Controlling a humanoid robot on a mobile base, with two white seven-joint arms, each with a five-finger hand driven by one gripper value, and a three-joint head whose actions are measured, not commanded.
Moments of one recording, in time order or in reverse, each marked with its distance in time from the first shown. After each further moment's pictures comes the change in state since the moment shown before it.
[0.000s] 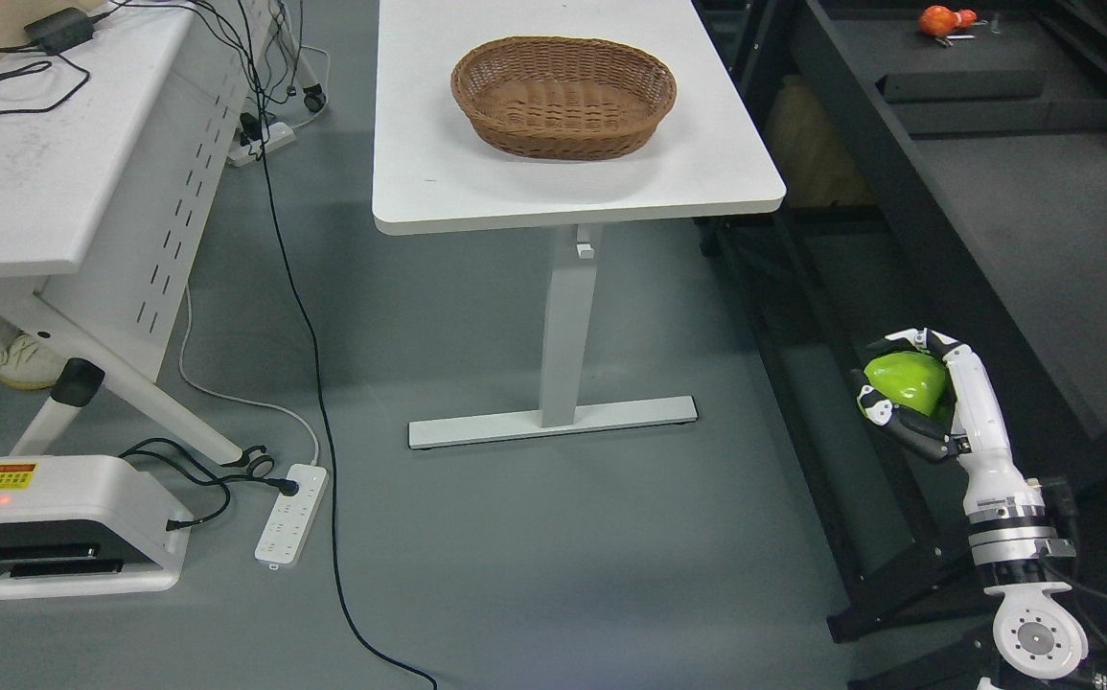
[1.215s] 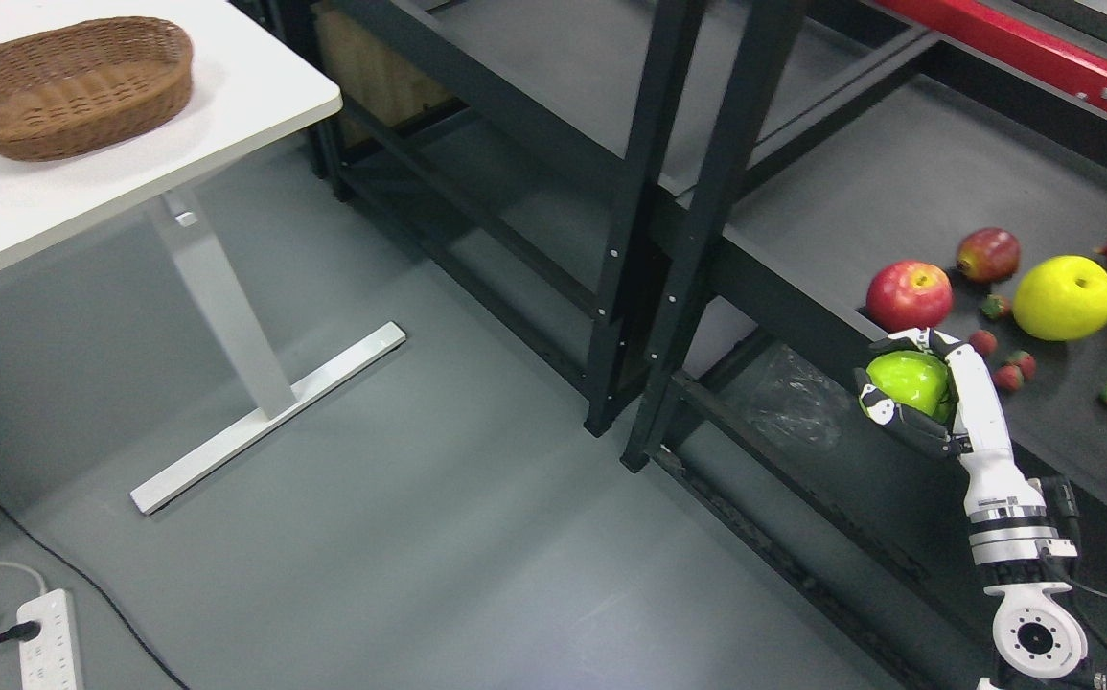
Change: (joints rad) left arm 0.000 0.000 0.000 0.000 0.000 0.000 0.000; right arm 0.000 0.000 0.000 0.000 0.001 -0.003 0.001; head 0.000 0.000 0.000
